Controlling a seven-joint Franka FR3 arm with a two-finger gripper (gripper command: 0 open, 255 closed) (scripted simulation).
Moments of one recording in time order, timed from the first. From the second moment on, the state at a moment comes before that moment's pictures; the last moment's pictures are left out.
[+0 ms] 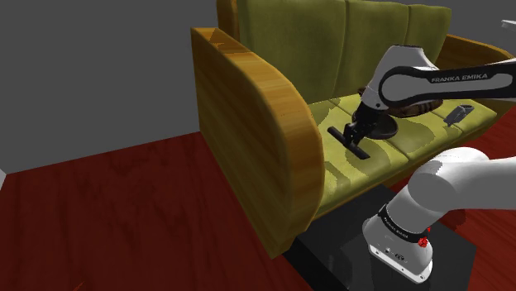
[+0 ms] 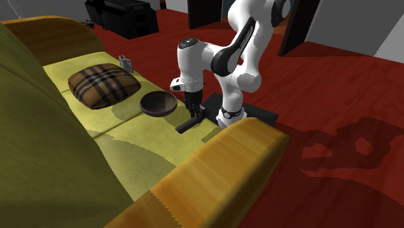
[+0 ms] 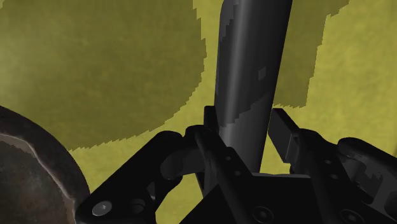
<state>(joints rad) -0.18 -0.86 -0.15 -2.94 -0.05 2.07 0.04</state>
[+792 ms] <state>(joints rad) -0.18 -0.91 -0.13 -2.80 -0.04 1.87 0.05</state>
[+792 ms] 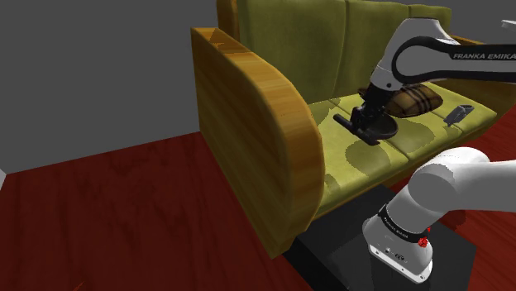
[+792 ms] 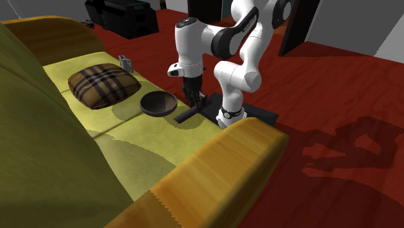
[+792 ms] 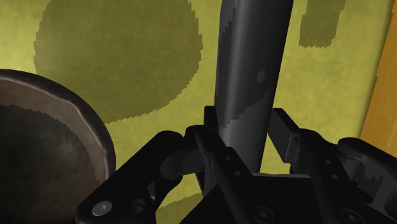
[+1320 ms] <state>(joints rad) -0.17 -0.92 -0.12 -2.70 -0.03 1.76 0.05</state>
